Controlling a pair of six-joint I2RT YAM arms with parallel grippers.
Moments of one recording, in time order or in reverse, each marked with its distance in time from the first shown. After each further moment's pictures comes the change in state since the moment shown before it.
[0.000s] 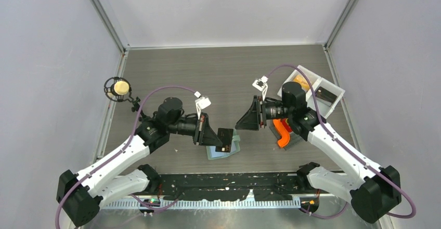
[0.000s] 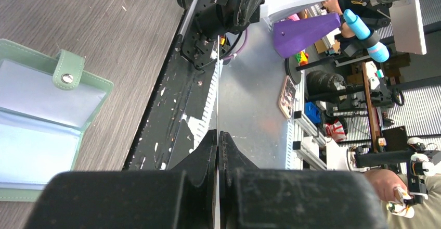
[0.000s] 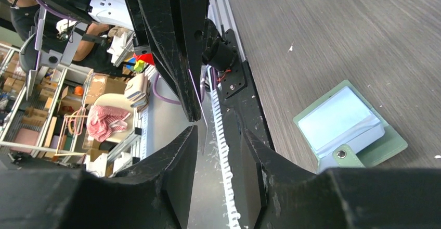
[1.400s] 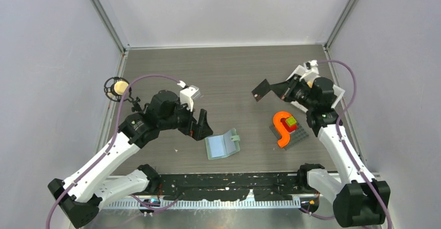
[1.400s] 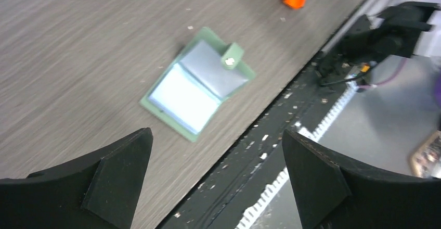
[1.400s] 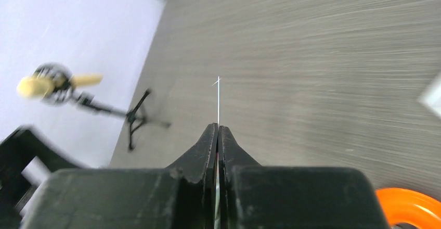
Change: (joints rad) left arm 0.002 -0.017 0.270 -0.512 -0.524 0.265; right arm -0.406 -0.024 -0.039 0.090 0.454 0.095
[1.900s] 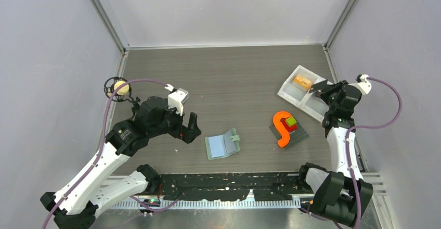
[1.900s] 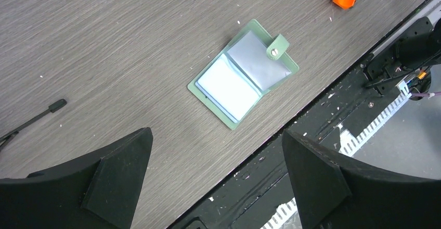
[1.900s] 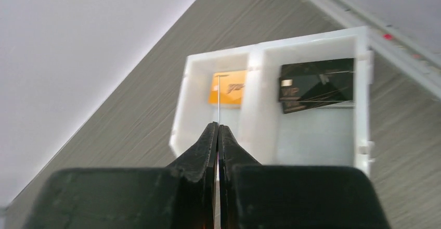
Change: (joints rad) left arm 0.000 -0.105 0.034 -0.158 -0.214 0.084; right arm -0.431 -0.005 -0.088 0.048 0.497 -0.018
